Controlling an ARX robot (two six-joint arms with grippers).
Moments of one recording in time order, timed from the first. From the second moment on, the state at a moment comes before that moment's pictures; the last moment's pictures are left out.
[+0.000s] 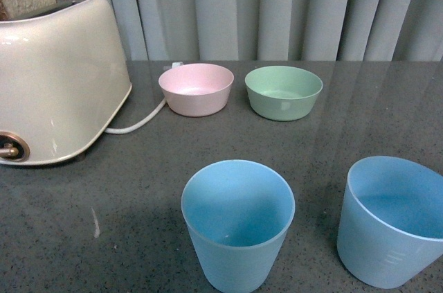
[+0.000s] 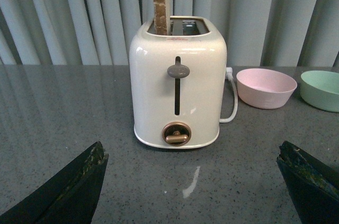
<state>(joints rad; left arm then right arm) 0.00 0.01 0.01 0.00 0.00 0.00 0.16 1.01 0.66 -0.22 -0.18 0.17</state>
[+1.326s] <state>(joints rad) 0.00 0.01 0.01 0.00 0.00 0.00 0.30 1.27 0.69 -0.22 -0.03 0.23</state>
